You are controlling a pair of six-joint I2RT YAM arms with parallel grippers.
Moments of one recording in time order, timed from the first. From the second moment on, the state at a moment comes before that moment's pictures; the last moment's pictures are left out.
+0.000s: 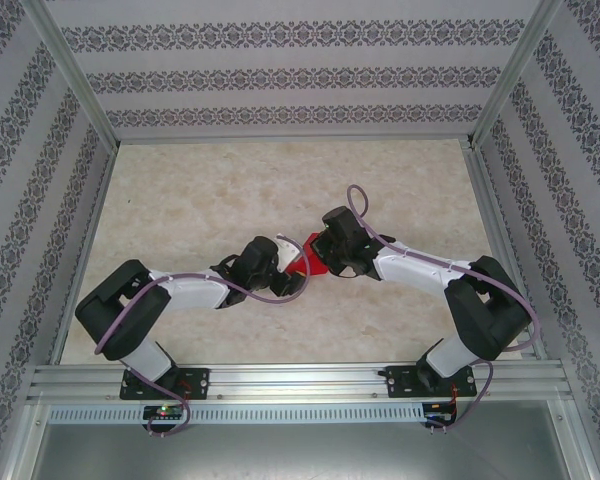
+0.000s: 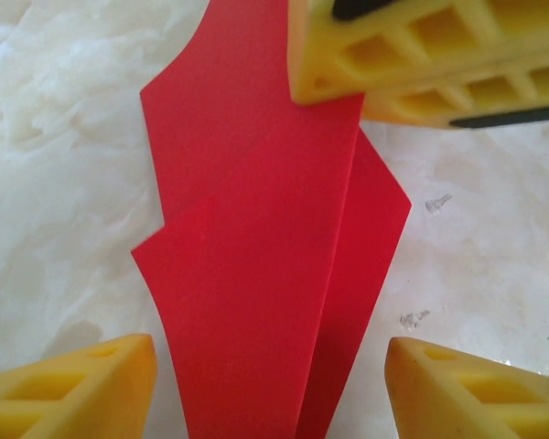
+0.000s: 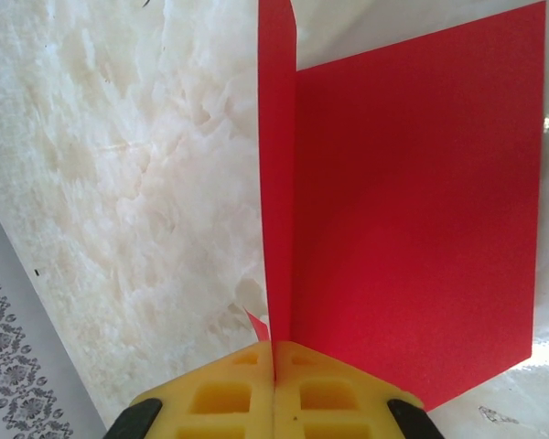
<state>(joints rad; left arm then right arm) -0.77 1.60 0.65 0.27 0.09 -0.02 0.67 1.55 0.86 -0.16 -0.07 1.42</state>
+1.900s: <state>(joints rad) -0.70 1.68 0.61 0.50 0.28 -0.42 0.57 1.56 0.65 0.19 -0.43 0.88</state>
